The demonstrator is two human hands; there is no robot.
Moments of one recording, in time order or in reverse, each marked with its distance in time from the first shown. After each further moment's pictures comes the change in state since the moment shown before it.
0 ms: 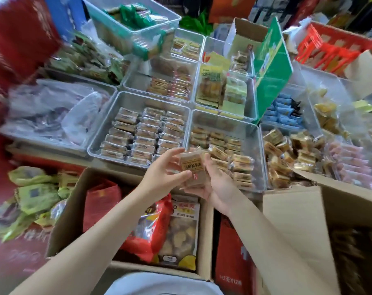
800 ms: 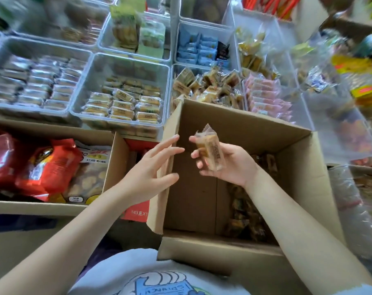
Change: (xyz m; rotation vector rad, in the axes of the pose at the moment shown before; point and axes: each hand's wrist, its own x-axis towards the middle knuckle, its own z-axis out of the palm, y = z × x) left_hand -0.118 0.083 0.320 0.314 -0.344 0.088; right_hand -0.211 0.001 -0.350 0.205 -0.334 0.161
